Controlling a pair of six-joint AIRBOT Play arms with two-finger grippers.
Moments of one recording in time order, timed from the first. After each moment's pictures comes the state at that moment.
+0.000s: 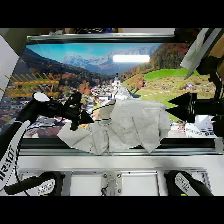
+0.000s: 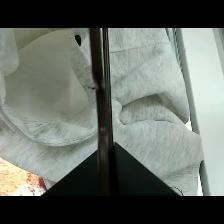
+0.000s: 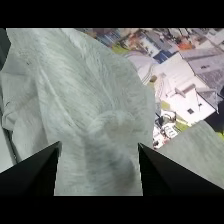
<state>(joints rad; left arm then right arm) -0.05 -1.35 0.93 0.61 -1.42 0.19 -0.49 -1.05 0.92 -0.43 1.60 0.12</state>
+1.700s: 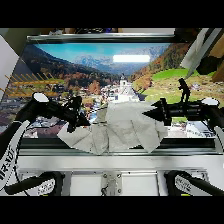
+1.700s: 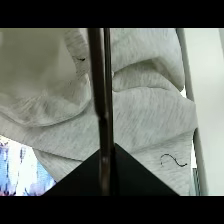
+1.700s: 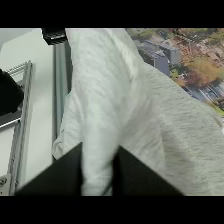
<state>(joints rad) -0.05 -1.35 0.92 0.70 -1.44 0.19 -0.20 -1.25 0.82 -0.22 1.61 -0.09</state>
